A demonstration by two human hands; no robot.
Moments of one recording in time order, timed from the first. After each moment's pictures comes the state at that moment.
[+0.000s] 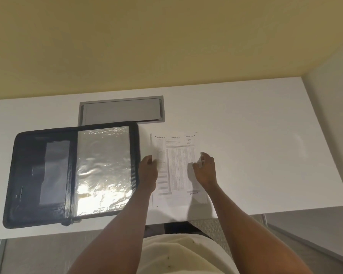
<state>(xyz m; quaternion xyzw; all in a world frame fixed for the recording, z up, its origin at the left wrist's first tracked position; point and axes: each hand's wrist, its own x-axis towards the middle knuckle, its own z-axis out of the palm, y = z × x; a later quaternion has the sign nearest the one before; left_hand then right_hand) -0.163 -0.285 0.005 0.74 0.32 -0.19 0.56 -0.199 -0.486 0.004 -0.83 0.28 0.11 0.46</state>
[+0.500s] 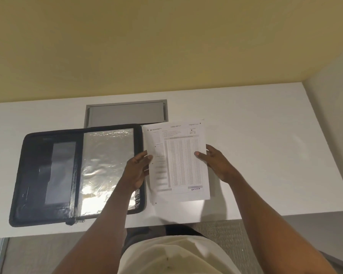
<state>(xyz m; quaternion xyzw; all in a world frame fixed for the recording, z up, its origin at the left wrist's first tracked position) -0.152 -0.220 0.040 0.56 0.24 -0.27 0.75 -0.171 -0.529 0.052 -0.62 0.19 0.25 0.72</state>
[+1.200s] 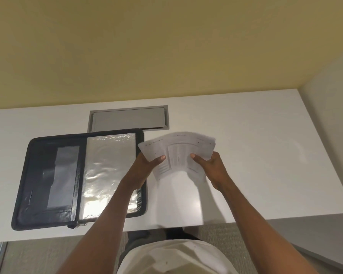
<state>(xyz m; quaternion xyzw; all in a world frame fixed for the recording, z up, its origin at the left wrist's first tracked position) -0.147 -0.237 0.088 0.65 0.00 -0.26 0.72 -0.191 -0.494 0.085 -0.65 0.20 0.11 0.72</state>
